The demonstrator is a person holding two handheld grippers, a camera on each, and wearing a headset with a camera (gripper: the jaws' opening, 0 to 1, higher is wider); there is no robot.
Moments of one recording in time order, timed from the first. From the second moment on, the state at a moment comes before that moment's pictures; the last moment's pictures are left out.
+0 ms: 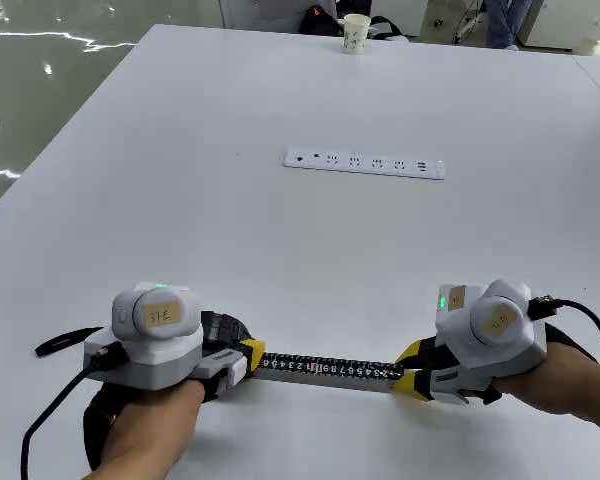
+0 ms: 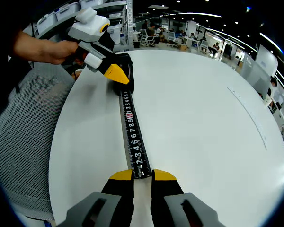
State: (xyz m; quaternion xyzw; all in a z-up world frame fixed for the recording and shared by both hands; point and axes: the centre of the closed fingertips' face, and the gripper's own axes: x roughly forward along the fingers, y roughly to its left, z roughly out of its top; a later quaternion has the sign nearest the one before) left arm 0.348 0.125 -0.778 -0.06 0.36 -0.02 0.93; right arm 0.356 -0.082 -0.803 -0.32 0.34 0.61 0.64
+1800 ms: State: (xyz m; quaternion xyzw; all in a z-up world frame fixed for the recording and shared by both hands) left arm 0.347 0.127 -0.779 -0.07 0.36 -0.02 0.93; right arm 0.352 -0.038 -0.805 -0.31 0.33 0.62 0.64
